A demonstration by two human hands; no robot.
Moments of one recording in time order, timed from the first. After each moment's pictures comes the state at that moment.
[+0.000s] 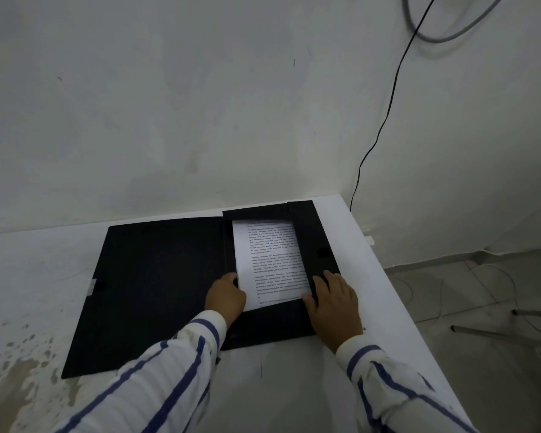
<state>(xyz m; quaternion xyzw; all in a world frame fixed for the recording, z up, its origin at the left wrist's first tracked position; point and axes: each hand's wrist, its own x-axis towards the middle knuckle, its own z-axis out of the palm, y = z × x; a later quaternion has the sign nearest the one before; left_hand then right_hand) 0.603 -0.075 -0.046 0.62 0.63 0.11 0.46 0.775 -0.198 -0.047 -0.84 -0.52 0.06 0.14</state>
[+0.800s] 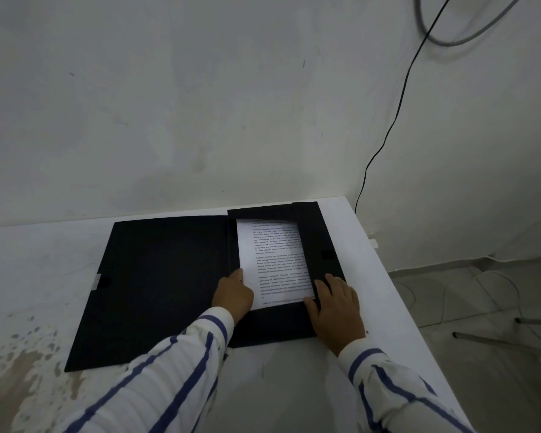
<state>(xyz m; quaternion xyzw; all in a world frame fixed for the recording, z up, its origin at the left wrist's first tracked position) 0.608 -0.077 -0.040 0.63 0.61 0.09 0.47 0.776 -0.198 -0.049 -0.84 -0.53 0.08 0.12</state>
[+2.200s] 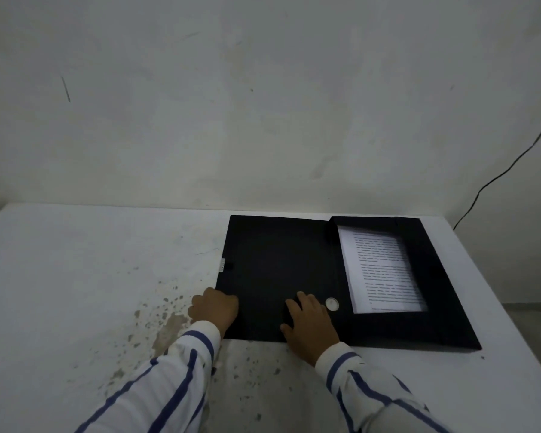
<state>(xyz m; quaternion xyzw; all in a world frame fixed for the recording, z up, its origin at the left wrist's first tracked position) 0.367 -0.045 -0.035 0.46 0.81 0.03 0.36 0.544 -0.118 -0.067 -0.72 -0.67 0.19 0.01</state>
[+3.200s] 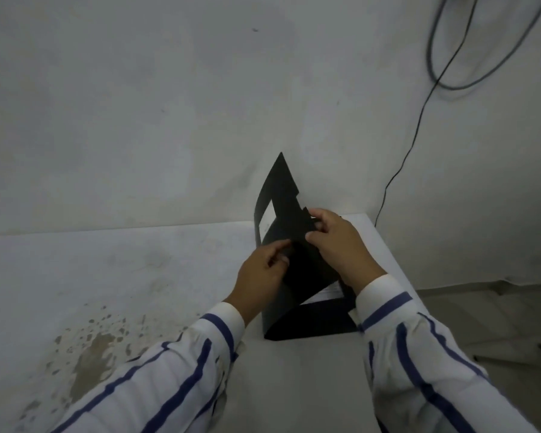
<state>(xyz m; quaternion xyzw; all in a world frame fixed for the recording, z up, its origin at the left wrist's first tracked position) 0.545 -0.104 0.064 0.71 0.42 0.32 0.46 0.692 -0.138 0.127 -0.69 -0.48 0.31 0.45</state>
